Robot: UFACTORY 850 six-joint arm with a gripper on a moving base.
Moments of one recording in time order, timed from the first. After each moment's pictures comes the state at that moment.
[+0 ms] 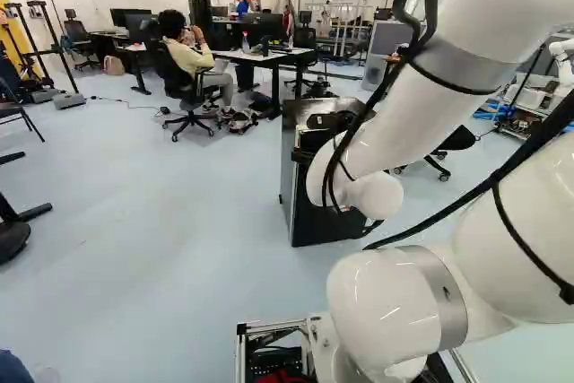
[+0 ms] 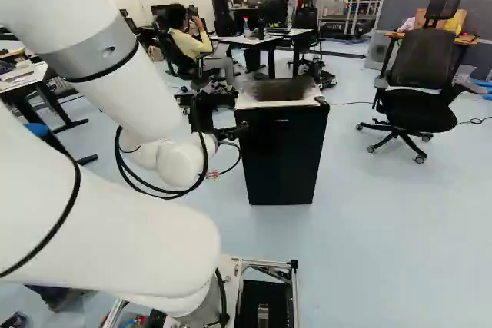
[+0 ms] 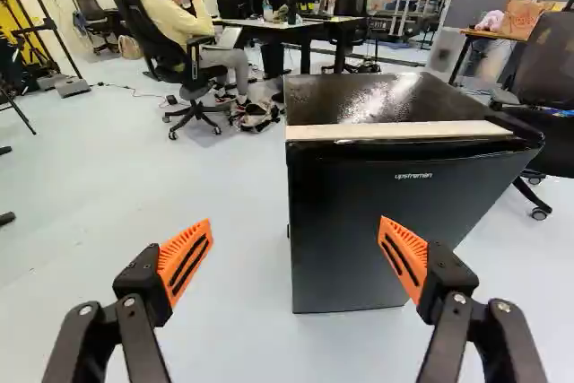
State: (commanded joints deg) arm 0.0 16.0 -5.0 0.0 50.0 0.0
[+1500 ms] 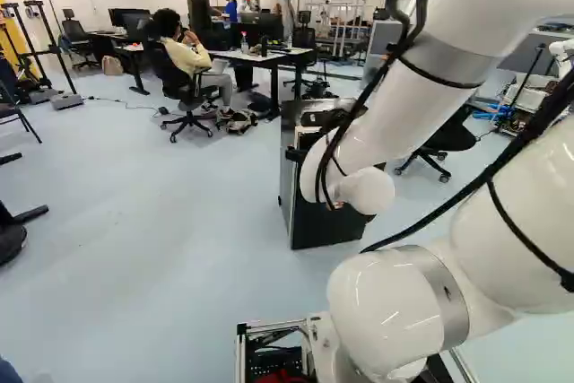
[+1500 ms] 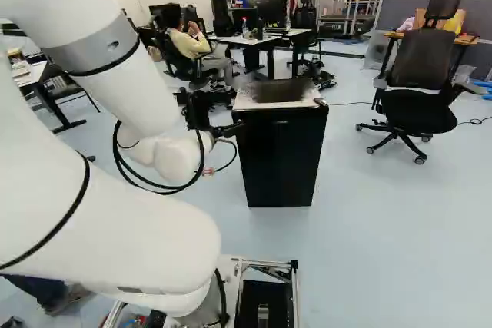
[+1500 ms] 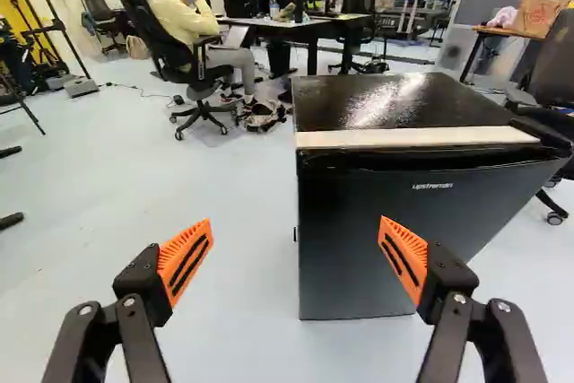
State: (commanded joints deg) arm 4.4 13.1 -7.5 2.8 50.0 0.0
